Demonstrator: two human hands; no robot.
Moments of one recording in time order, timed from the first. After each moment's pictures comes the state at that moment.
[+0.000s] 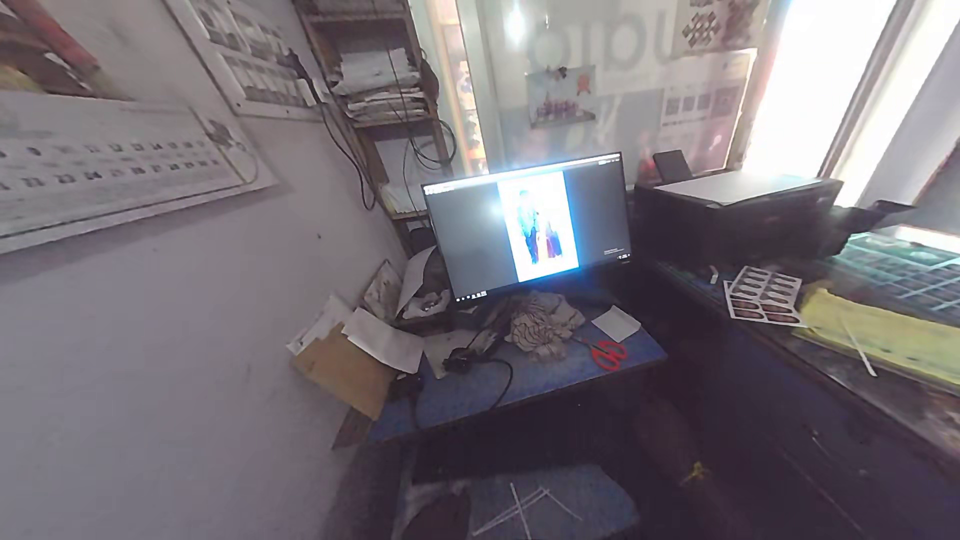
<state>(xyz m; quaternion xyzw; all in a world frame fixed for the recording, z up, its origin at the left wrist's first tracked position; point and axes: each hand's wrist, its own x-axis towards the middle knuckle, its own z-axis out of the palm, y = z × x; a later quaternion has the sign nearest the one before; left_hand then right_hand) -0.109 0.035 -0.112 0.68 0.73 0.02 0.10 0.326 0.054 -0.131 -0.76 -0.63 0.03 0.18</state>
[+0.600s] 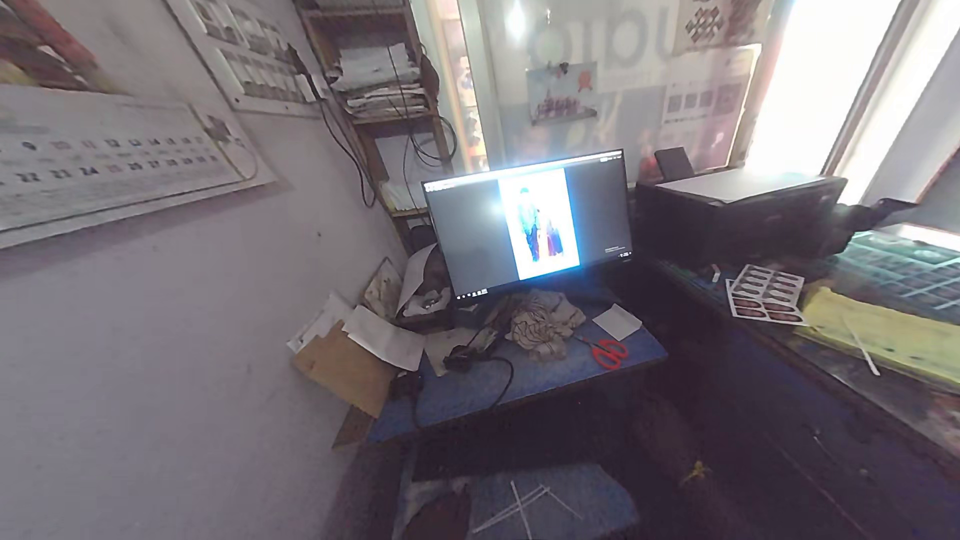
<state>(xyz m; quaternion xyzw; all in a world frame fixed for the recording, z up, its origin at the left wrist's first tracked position) -0.113 0.038 -0.123 0.68 0.72 0.00 0.10 0.325 0.053 -0.129 -0.77 -0.62 0.04 0.16</state>
